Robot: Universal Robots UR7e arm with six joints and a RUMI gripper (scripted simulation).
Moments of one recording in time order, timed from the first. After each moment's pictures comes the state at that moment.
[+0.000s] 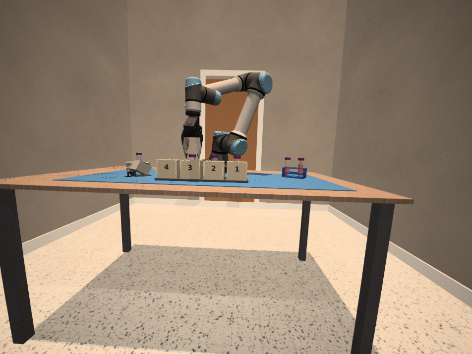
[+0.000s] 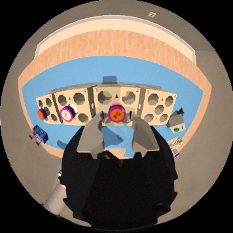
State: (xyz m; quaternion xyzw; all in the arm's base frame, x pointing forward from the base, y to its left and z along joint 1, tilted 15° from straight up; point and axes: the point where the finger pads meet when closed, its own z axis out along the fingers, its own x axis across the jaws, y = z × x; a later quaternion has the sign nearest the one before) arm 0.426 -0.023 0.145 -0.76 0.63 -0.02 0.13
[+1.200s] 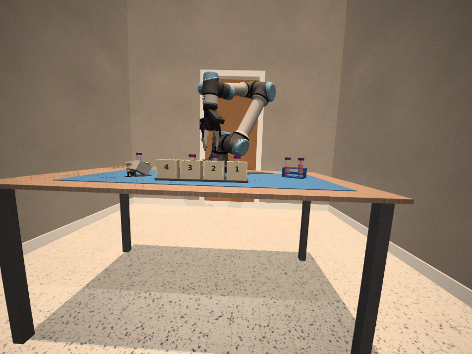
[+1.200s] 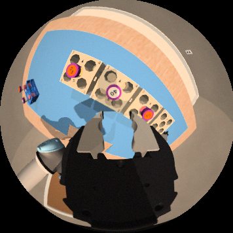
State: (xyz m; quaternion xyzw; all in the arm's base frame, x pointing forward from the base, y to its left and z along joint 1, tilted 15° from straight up) arm 0.375 0.050 0.188 -0.91 0.40 -0.06 0.12
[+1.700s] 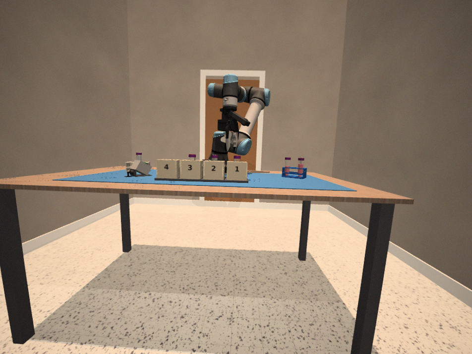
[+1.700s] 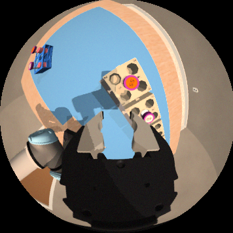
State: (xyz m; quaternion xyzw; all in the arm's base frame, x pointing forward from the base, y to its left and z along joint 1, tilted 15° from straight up) arm 0.323 0.145 0.195 -0.97 0.20 -0.08 0.11
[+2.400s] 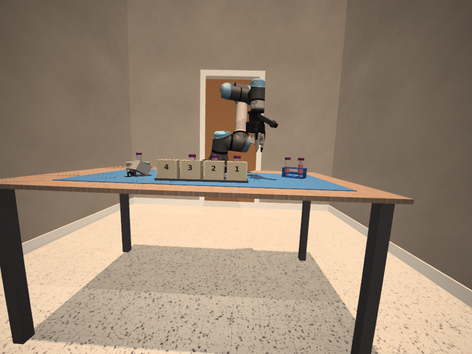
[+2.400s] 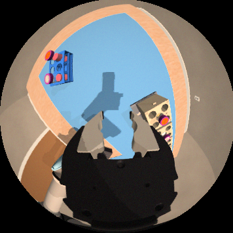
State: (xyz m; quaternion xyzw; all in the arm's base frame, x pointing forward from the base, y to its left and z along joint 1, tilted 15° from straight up) arm 0.246 0.283 0.206 -0.97 0.19 -0.08 0.12
